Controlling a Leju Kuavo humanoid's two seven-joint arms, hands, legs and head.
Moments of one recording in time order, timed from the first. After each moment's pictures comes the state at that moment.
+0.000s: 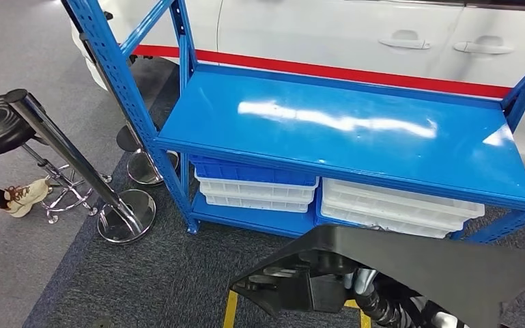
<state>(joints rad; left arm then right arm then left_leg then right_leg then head) -0.09 -0.02 1.04 -0.22 -0.85 -0.08 -0.45 0.04 -0.15 0.24 -2.14 -0.28 0.46 -0.59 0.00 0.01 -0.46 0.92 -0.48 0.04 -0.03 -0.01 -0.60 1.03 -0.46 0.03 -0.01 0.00</state>
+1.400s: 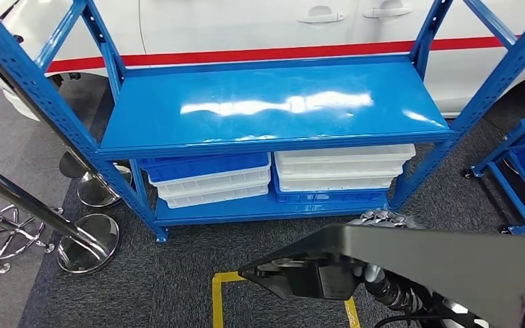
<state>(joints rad) -0.08 -0.05 1.00 -0.22 -1.03 0.28 -0.05 -0.05 -0.20 0.21 -2.12 -0.32 0.50 -0.58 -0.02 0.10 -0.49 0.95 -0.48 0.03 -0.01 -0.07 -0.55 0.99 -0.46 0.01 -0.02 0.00</state>
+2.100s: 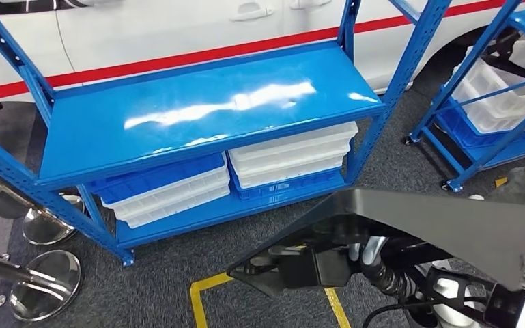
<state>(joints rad) -0.11 0.01 1.03 -0.22 -0.87 0.31 -0.18 -0.12 -0.16 0.24 -2.05 -0.37 0.51 -0.57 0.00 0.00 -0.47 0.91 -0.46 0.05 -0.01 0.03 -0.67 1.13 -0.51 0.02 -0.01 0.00</state>
